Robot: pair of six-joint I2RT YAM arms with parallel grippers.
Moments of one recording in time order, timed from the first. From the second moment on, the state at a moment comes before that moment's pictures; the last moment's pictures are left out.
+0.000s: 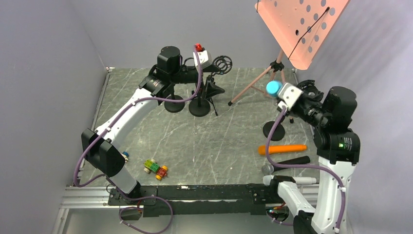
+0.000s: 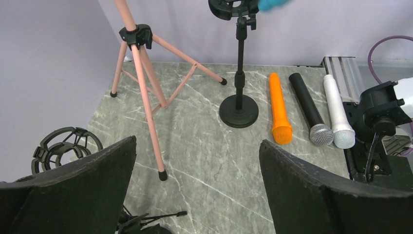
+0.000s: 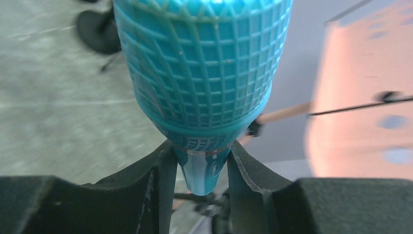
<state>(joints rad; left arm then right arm) -0.58 1.62 1.65 -0.14 0.83 0.20 -0.10 0.87 1.47 -0.83 -0.66 -0.95</state>
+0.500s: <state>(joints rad) -0.58 1.61 1.64 -0.17 0.82 0.24 -0.08 1.00 1.00 -1.36 -0.44 -1.56</state>
